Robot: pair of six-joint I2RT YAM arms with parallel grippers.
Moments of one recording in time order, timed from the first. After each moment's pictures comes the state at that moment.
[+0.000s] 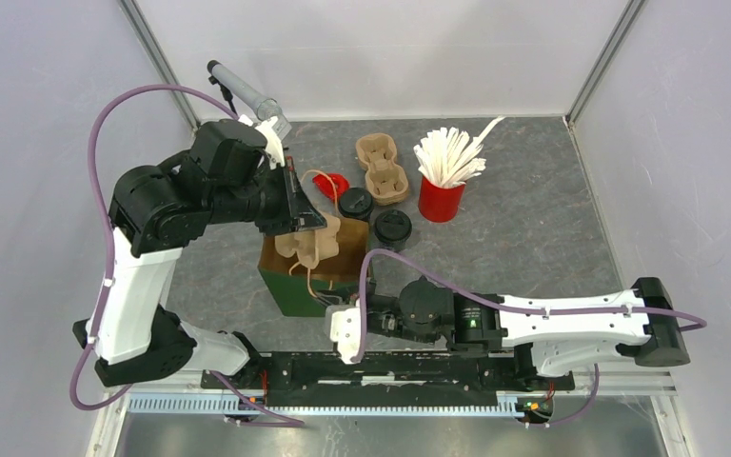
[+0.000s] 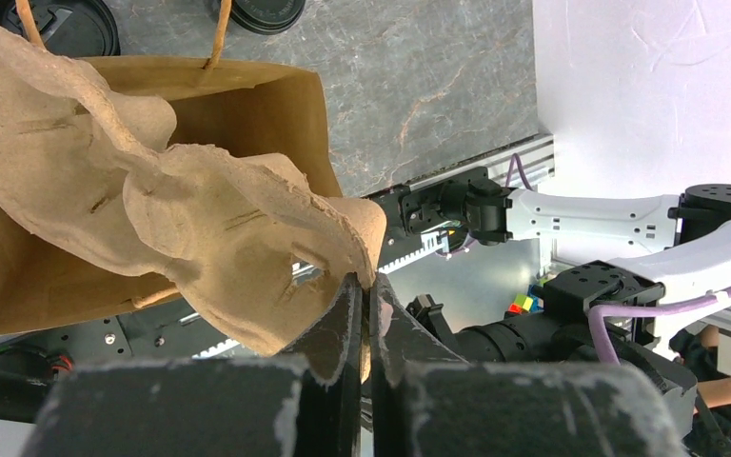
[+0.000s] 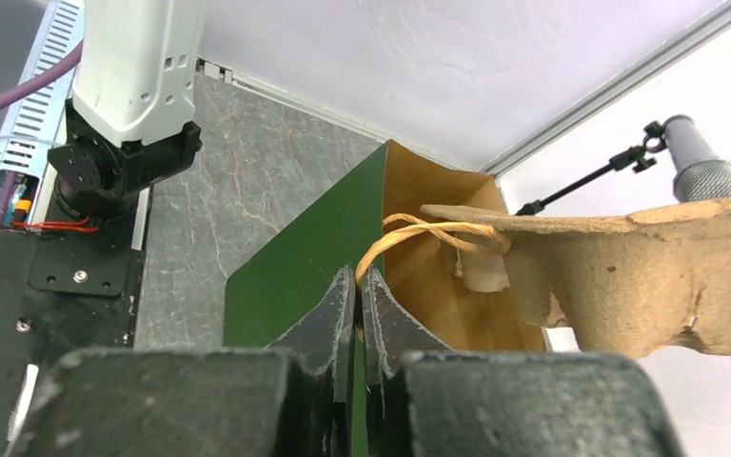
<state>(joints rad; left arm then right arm) -0.81 1.36 2.22 -1.57 0.03 -0.81 1.52 1.23 1.01 0.15 0.19 -0.60</state>
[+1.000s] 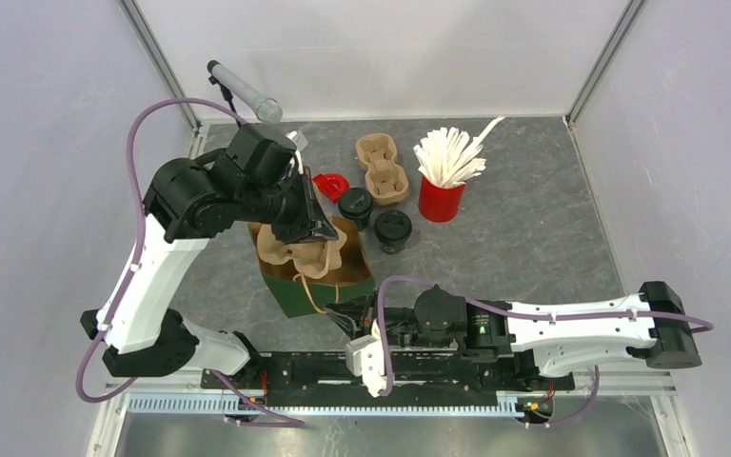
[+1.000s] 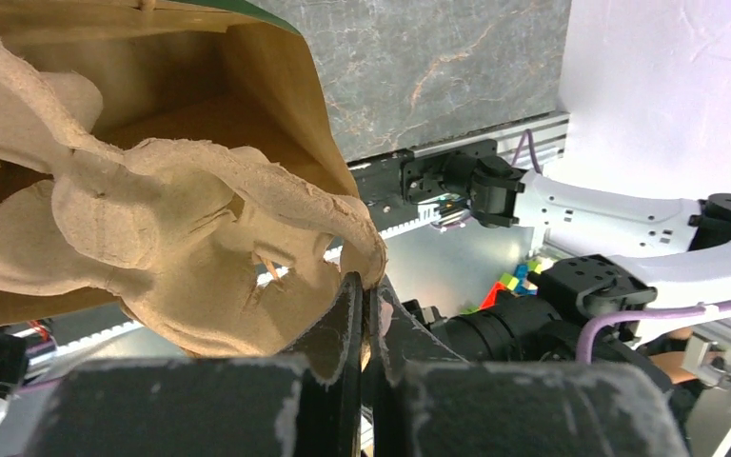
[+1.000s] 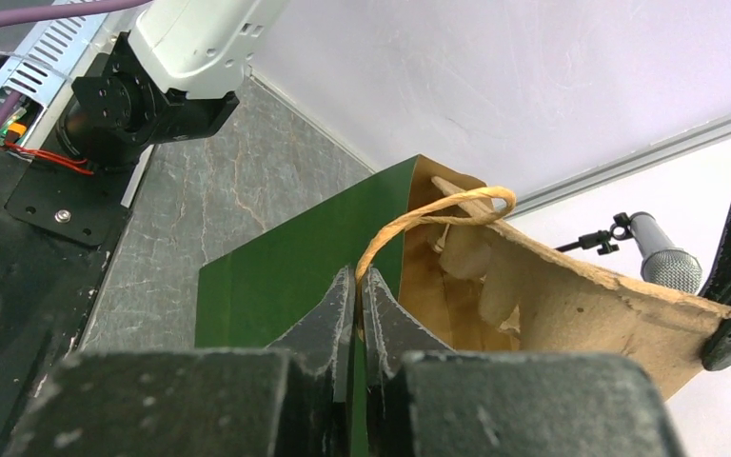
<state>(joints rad) -0.81 1.39 2.10 -1.57 0.08 -0.90 1.52 1.14 0.84 0.23 0.03 -0.87</state>
